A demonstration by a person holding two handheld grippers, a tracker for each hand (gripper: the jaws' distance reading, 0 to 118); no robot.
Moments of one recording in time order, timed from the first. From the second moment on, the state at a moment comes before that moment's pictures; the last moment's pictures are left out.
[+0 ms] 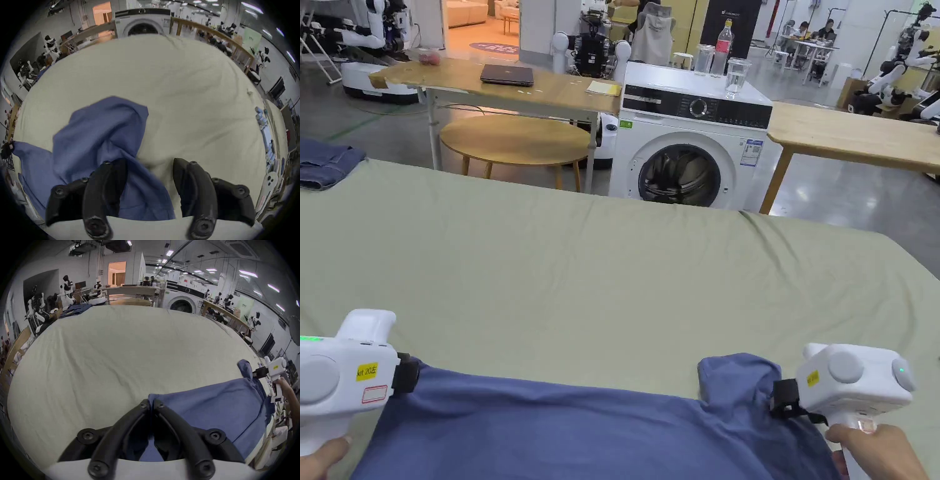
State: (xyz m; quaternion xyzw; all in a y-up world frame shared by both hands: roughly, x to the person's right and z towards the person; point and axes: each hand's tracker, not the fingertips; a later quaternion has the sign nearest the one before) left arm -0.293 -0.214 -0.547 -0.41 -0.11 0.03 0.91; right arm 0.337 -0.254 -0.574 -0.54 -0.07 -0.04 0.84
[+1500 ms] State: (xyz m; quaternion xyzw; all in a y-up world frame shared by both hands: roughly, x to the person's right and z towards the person) left arm -0.335 -0.181 -0.380 -0.42 -0.14 0.05 0.89; right arm 0.306 -0.167 -0.285 -0.41 -0.07 -0.03 0.91
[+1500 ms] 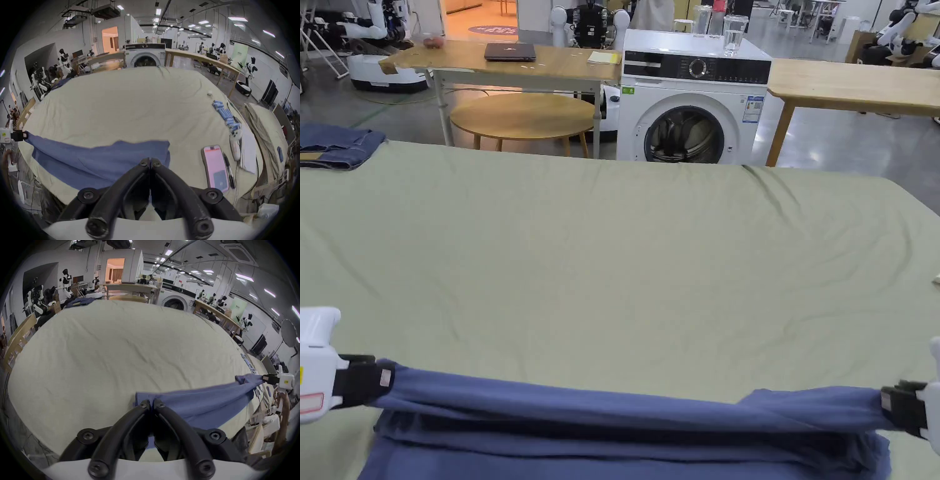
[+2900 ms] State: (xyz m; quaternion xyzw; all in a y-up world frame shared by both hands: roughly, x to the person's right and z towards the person) left arm -0.205 -0.147 -0.367 -0.11 -0.08 -0.04 0.99; right arm 0.153 -0.139 -0.323 -0.08 -0.09 0.01 0.99
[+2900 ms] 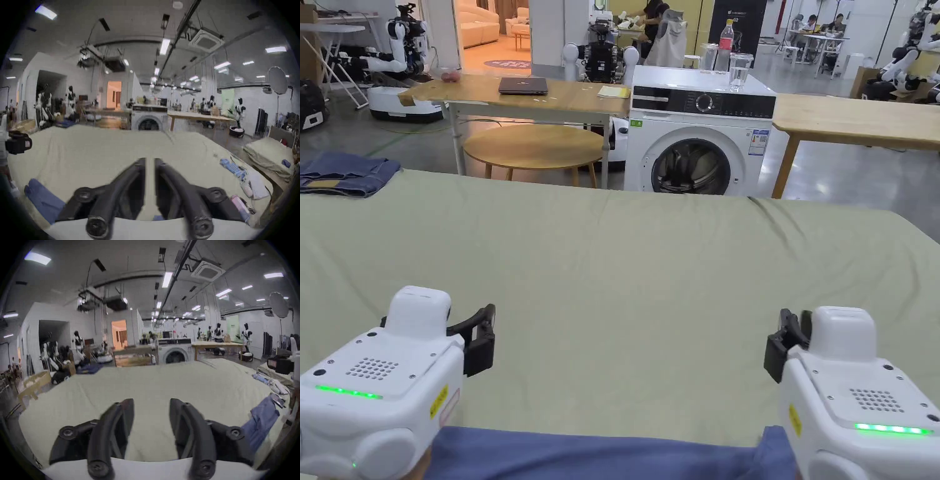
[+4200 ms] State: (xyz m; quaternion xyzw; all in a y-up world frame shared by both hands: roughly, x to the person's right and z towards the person) left arm -0.431 -0.306 -0.430 -0.52 -0.31 0.36 0.71; right arm 0.126 -0.167 -0.355 -0.11 0.00 0.00 0.99
